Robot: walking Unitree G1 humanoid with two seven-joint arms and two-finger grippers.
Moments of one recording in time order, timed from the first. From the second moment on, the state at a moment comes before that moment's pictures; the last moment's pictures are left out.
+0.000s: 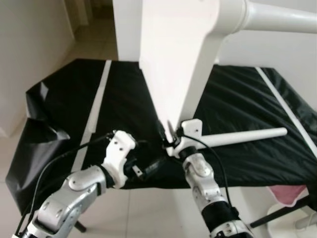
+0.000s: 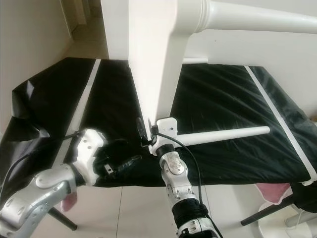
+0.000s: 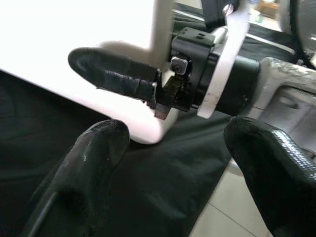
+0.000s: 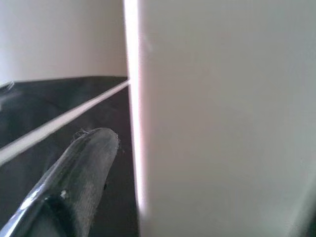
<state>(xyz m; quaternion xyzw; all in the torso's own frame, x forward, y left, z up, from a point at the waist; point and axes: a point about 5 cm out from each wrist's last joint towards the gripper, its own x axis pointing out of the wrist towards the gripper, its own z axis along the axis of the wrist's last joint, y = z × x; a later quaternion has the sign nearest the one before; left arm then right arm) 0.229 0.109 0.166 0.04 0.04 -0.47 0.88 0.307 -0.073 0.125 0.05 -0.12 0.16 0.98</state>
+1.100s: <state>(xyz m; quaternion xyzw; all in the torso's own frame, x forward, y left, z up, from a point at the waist) 0.219 0.111 0.164 0.02 0.08 -0.51 0.86 0.233 -0.148 0.101 -0.02 -0.06 0.13 0.99</state>
